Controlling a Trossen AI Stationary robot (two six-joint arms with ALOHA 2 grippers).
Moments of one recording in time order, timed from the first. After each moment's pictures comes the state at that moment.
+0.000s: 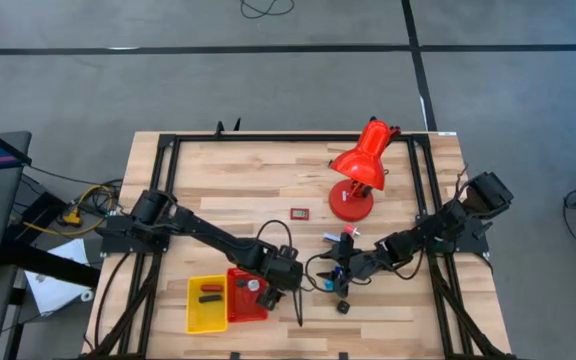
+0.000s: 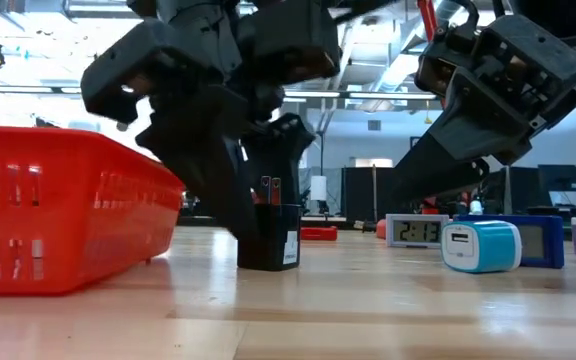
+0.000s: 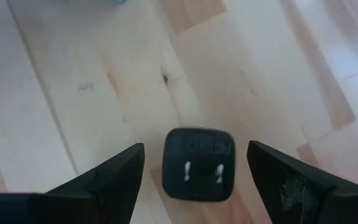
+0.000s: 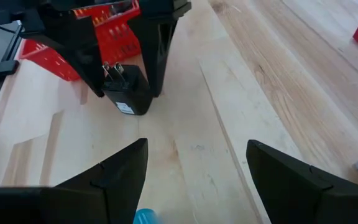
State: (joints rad) left arm -0.33 2.03 1.35 -0.43 0.00 0.10; right arm 0.48 1.64 0.58 0.40 0.41 0.62
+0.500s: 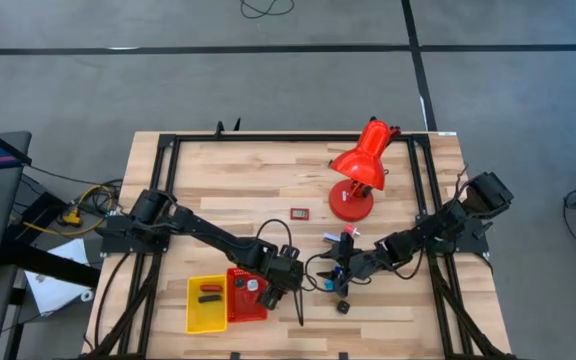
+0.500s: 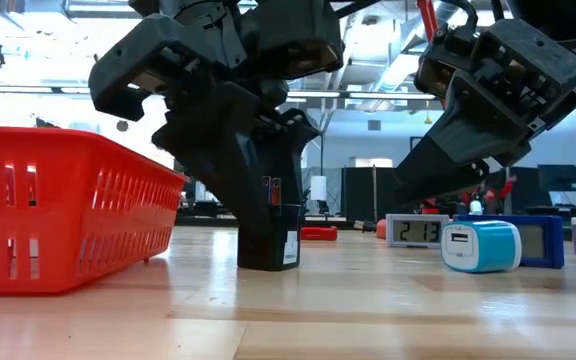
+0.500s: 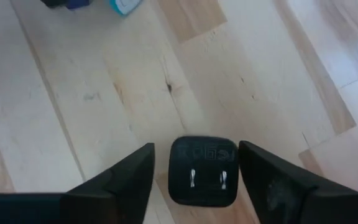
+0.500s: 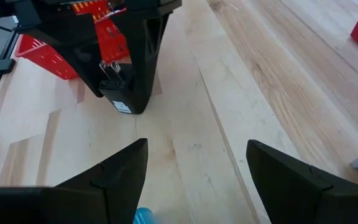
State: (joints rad) left arm -0.33 2.02 1.35 -0.41 0.00 0.12; right arm 0.47 1.64 0.58 0.39 0.41 0.62
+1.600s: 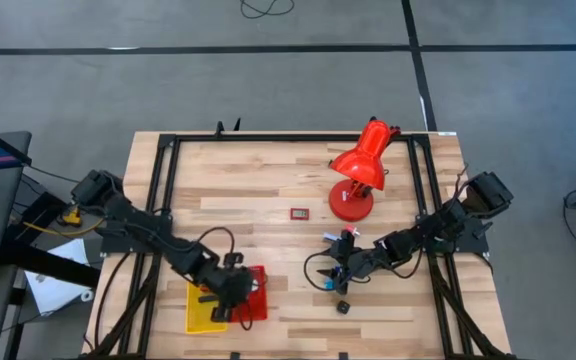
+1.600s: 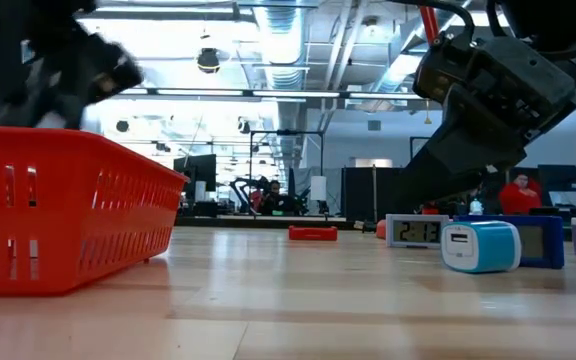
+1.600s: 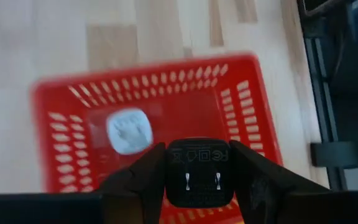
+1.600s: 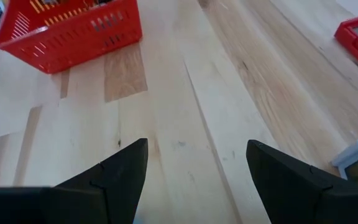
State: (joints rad) left arm -0.57 1.56 0.97 -0.45 -0.09 -0.49; right arm 0.46 1.64 0.58 0.36 0.42 0.59
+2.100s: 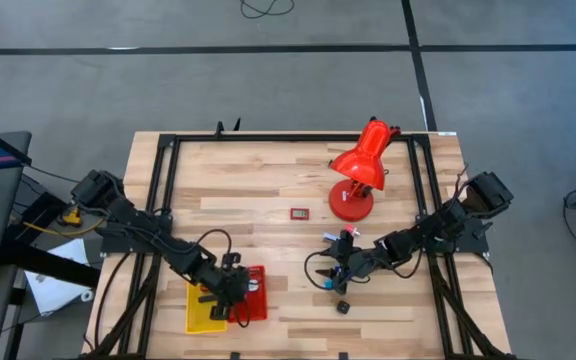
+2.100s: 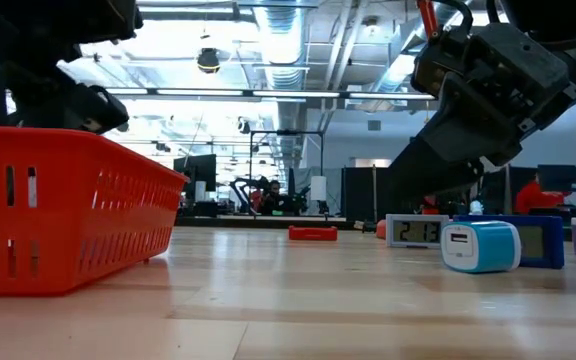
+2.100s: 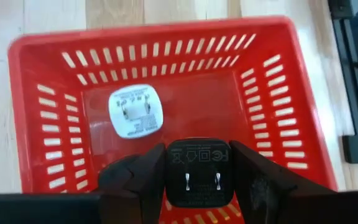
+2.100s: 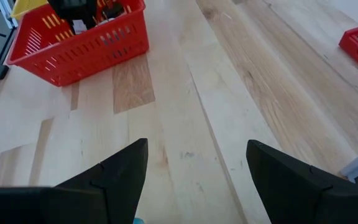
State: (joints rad) left arm -0.59 1.56 0.83 -0.28 -0.11 -0.50; right arm 0.46 1.64 0.58 0.40 0.42 0.60
